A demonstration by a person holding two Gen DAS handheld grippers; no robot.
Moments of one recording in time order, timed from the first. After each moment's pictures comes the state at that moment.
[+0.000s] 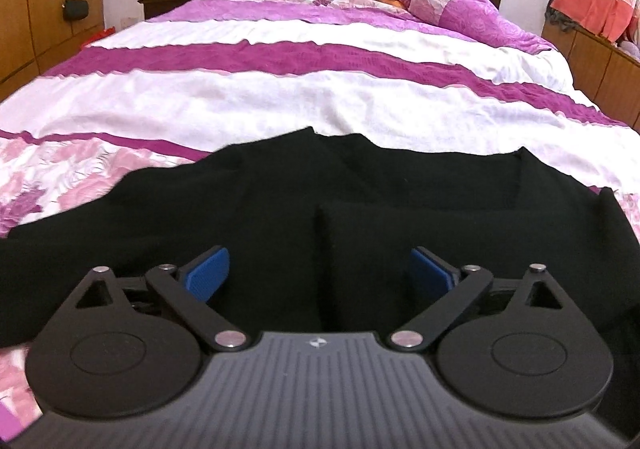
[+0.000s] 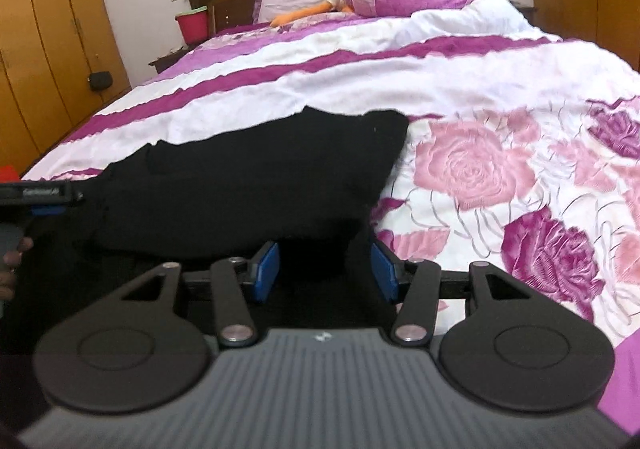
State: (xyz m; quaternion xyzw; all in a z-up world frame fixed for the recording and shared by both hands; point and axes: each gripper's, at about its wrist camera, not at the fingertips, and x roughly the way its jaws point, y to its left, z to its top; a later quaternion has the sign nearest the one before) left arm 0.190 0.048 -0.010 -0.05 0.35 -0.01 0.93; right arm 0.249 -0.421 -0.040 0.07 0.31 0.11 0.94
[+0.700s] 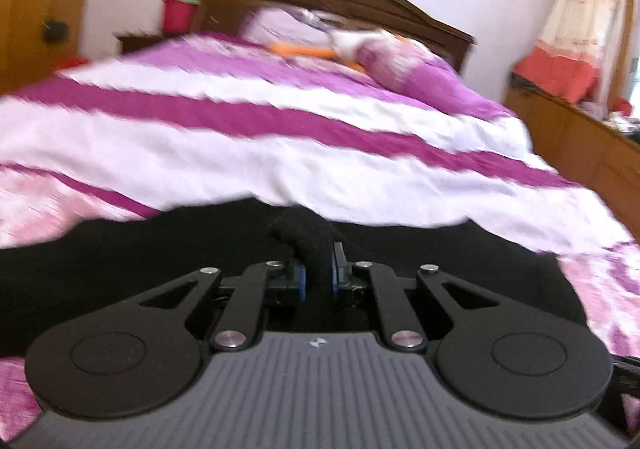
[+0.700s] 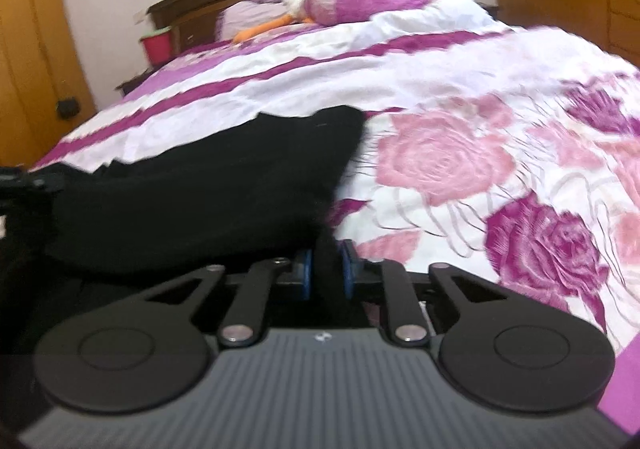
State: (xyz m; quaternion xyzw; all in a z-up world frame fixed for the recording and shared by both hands) left arm 0.184 0.038 0.003 -0.09 0.25 -0.04 0.96; right arm 0.262 -0.434 -0.063 0.10 0.28 0.04 0.95
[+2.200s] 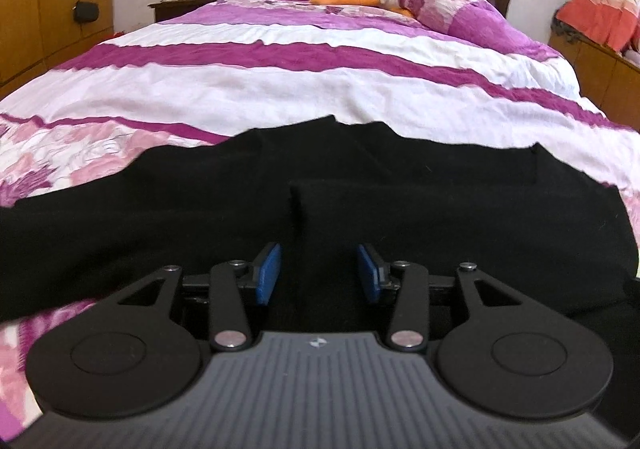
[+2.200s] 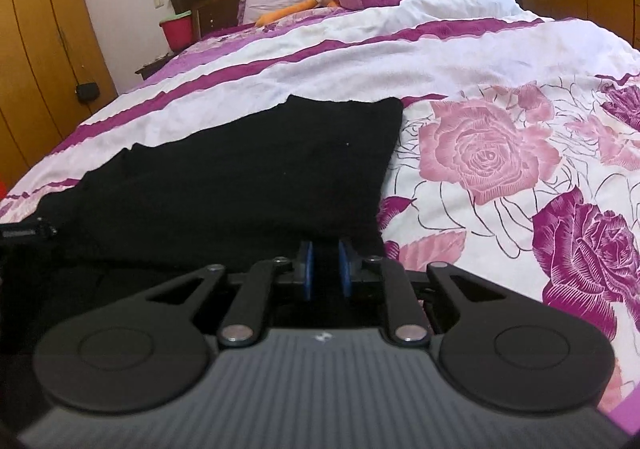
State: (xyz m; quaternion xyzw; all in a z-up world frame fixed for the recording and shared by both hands) left arm 0.167 0.064 -0.031 -0.06 0.33 0.01 0.94; right arm 0.274 -0.414 -0.064 0.09 0.30 0.09 0.94
